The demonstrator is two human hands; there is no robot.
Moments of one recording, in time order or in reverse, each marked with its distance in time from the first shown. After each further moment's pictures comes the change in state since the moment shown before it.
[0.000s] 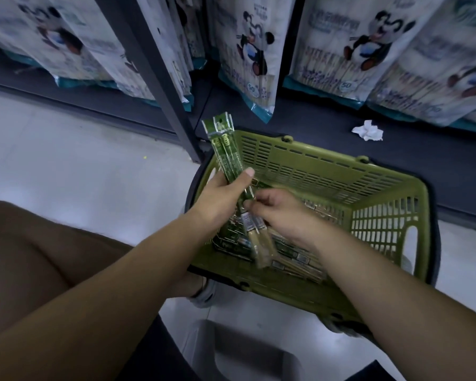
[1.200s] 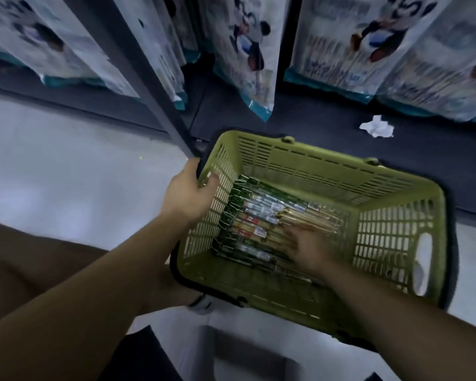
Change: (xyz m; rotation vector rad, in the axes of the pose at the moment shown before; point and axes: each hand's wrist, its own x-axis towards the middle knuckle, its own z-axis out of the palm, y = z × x) left_hand 0.033 -0.005 -0.040 0.685 0.318 0.168; right_hand 0.010 0.143 -0.030 -0.859 0.028 0.219
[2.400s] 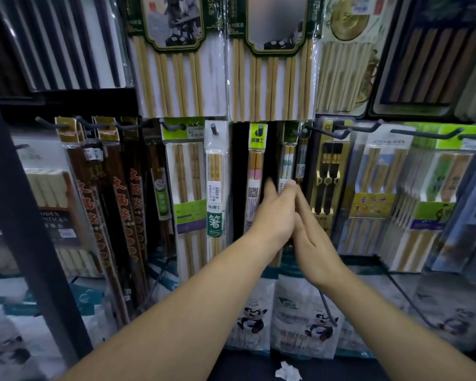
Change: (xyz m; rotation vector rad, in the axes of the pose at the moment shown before) left_hand -0.065 0.492 -0.133 -0.788 -0.269 0.699; right_hand -0.194 -0.075 -0.472 0.535 1.133 -0.598
